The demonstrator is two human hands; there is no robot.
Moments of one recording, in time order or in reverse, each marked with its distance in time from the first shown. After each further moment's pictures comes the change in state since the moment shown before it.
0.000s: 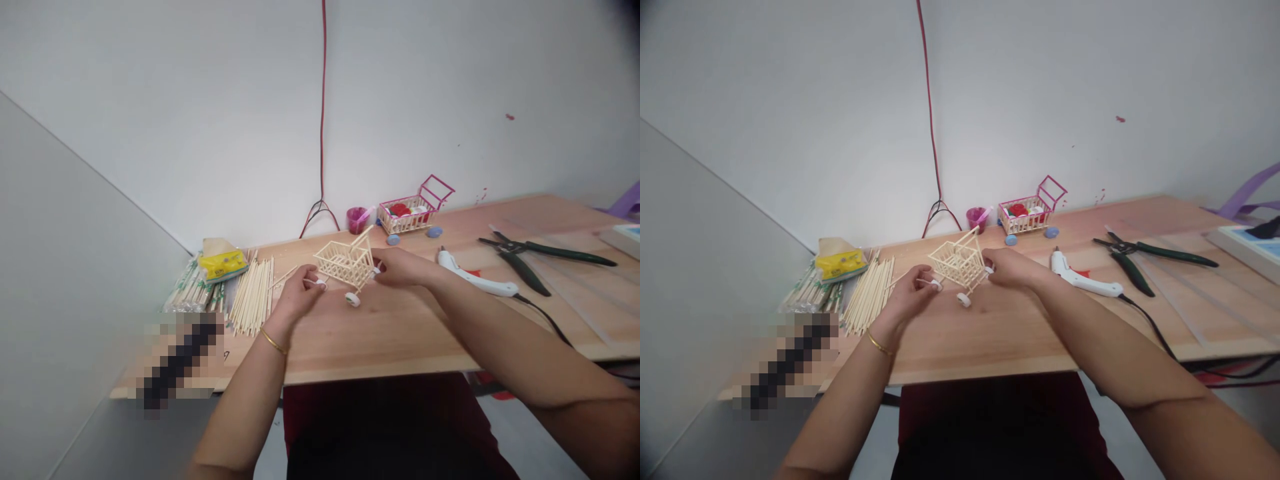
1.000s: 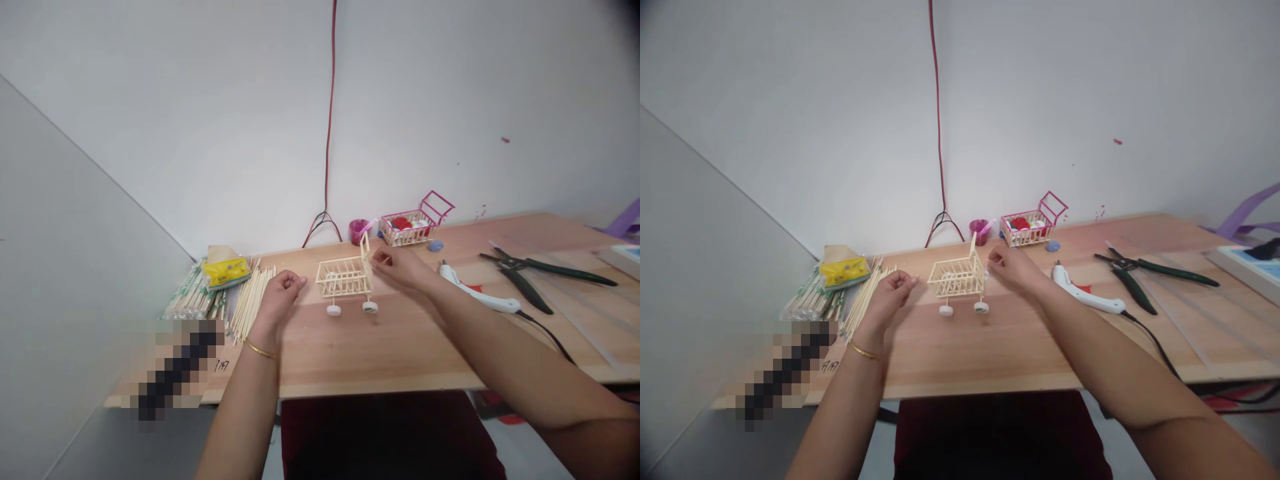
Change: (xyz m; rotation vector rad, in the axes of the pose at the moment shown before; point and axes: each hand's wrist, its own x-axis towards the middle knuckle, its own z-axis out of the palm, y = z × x) left_hand 0.001 0.017 -0.035 -0.210 0.106 -0.050; right_hand 0.012 0.016 0.001 0.119 0.341 0.062
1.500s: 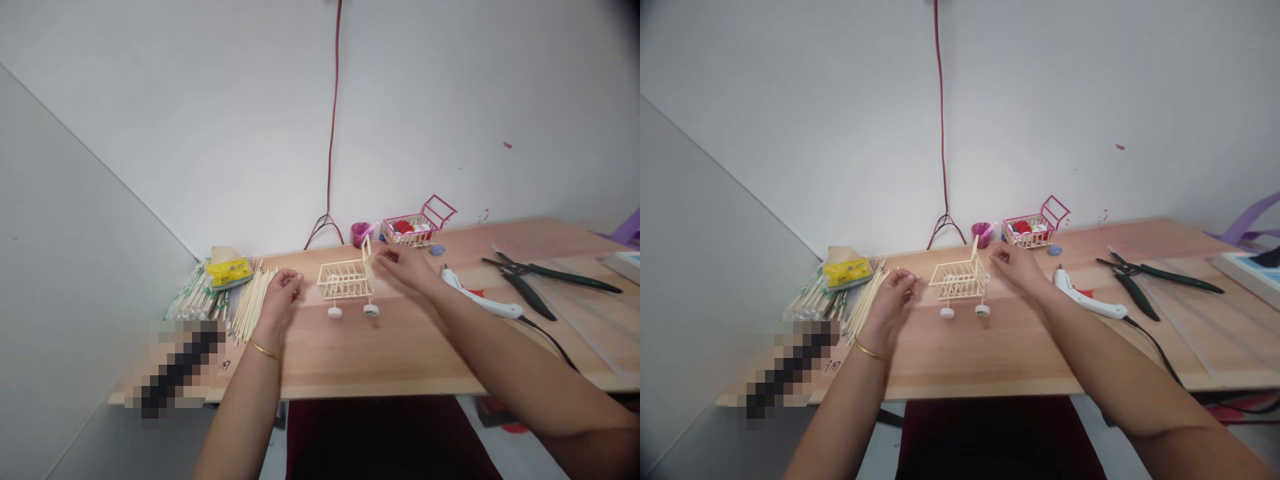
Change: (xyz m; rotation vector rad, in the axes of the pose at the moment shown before) left_hand 0.004 -0.004 0.007 -0.357 0.119 -0.041; right_hand 0.003 0.002 0.001 0.155 0.198 -0.008
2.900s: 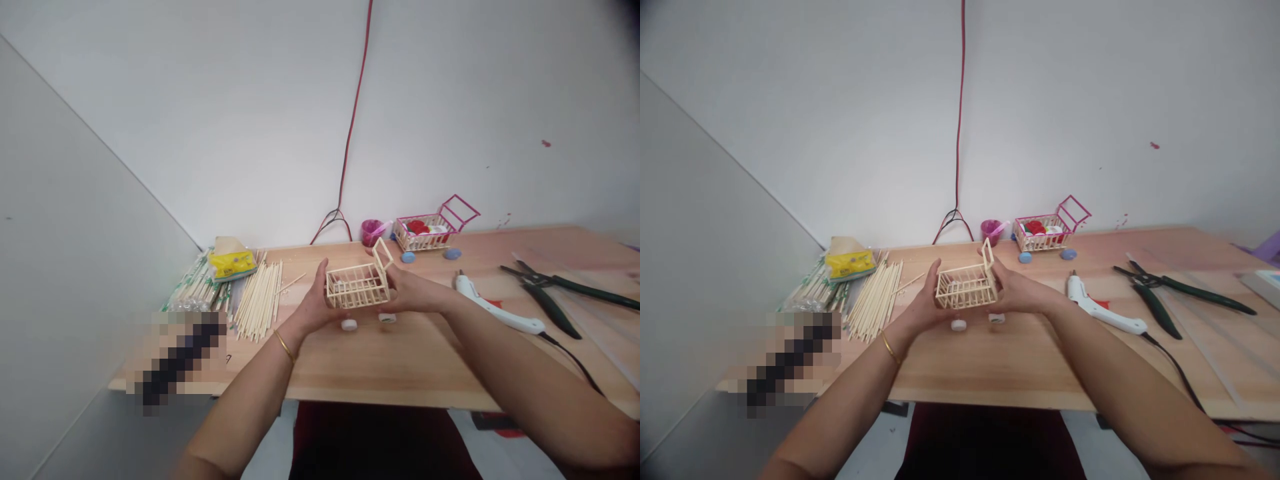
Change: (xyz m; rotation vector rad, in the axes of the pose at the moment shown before) left_hand -0.008 -0.034 0.027 0.358 -0.474 0.096; right_hand -0.021 -0.023 0.001 0.163 -0.662 -0.056
